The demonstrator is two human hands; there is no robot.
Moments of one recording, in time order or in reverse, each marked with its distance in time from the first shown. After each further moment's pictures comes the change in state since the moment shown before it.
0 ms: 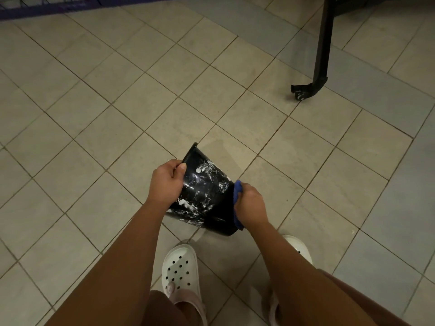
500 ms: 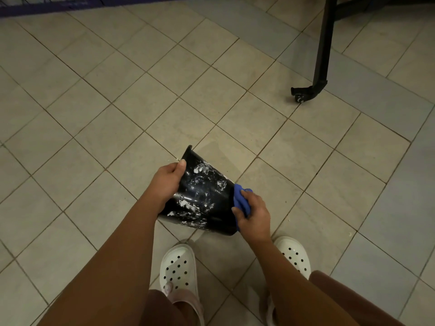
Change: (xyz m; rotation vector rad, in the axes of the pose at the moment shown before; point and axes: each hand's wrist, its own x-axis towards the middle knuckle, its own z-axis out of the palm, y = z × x) left_hand -0.001 0.012 -0.008 -0.222 -0.186 -0.257; right_hand -0.037 0.024 0.007 0.250 0.209 -0.114
